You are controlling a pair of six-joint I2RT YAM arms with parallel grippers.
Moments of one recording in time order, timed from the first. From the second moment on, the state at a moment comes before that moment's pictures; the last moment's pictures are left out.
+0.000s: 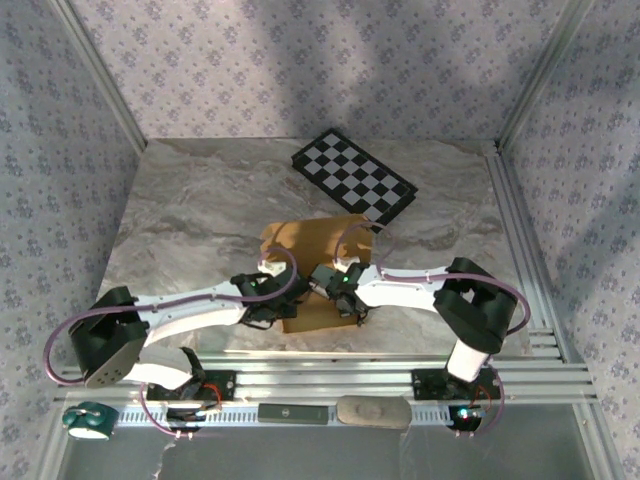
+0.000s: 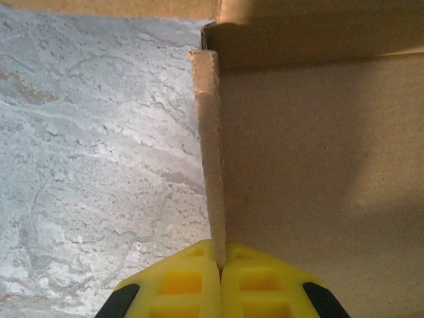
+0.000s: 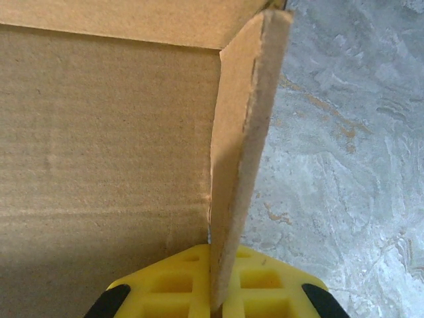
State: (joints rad) left arm -1.03 1.36 0.73 -0.61 -0.29 -1.02; right arm 1.04 1.70 0.98 -0.77 0.42 0.80
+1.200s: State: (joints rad) left arm -1.03 1.34 0.72 -0.61 -0.34 -1.05; right arm 1.04 1.58 0.91 -0.72 0.34 0.83
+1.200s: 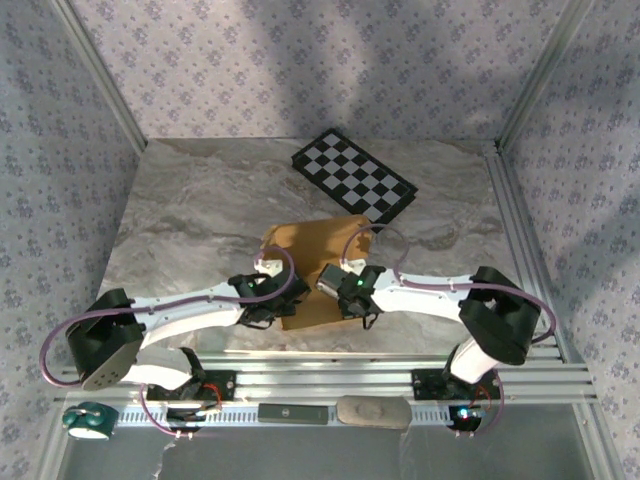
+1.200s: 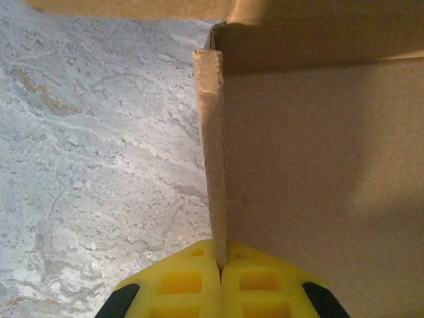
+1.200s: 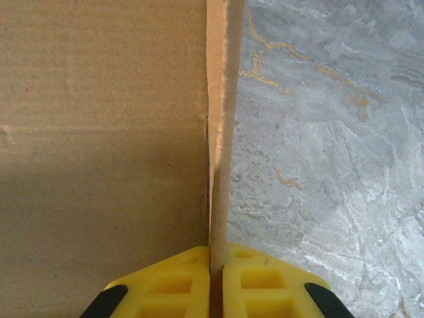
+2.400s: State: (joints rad) left arm -0.89 1.38 0.74 -0.52 -0.37 -0.89; right arm 0.97 1.22 0.91 -0.69 0.38 0.81
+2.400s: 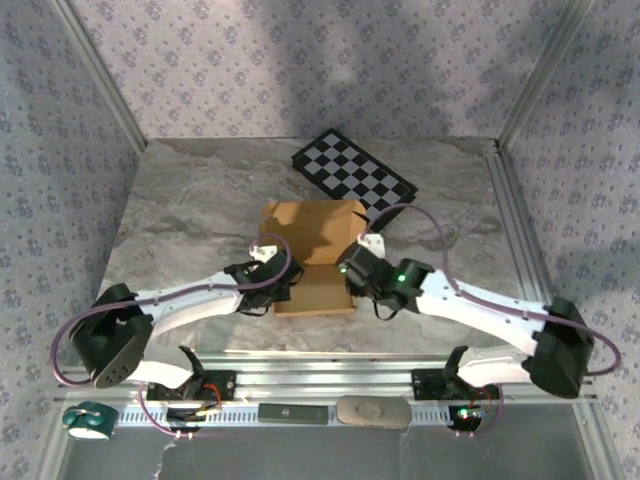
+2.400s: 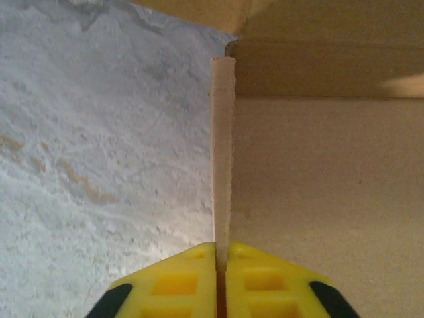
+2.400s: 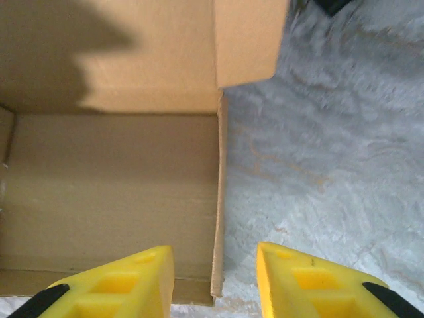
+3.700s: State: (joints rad) left arm -0.10 1.52 0.79 -0.14 0.50 -0.89; right arm 0.38 1.57 0.95 -0.18 -0.22 0.77
